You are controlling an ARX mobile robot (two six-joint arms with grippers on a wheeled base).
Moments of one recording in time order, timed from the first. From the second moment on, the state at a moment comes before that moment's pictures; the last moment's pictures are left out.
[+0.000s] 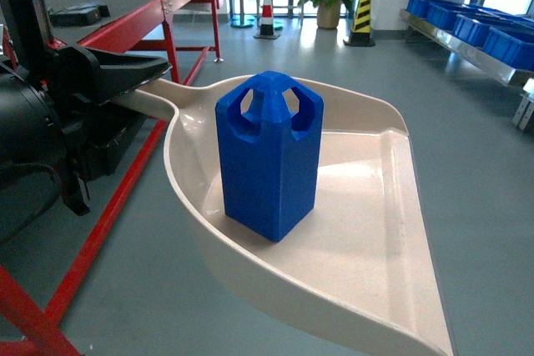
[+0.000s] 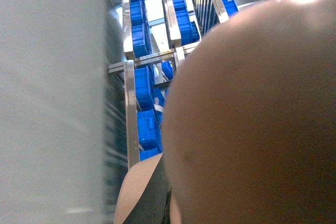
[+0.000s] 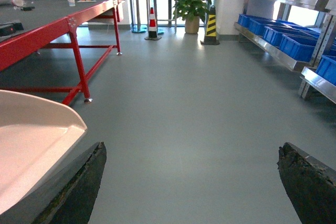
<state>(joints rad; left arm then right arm) -0.21 1.74 0.51 1.28 0.33 -1.34 0.10 0.73 0.13 0.59 0.10 0.00</state>
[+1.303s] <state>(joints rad) -0.21 1.74 0.51 1.28 0.33 -1.34 0.10 0.73 0.13 0.59 0.10 0.00</state>
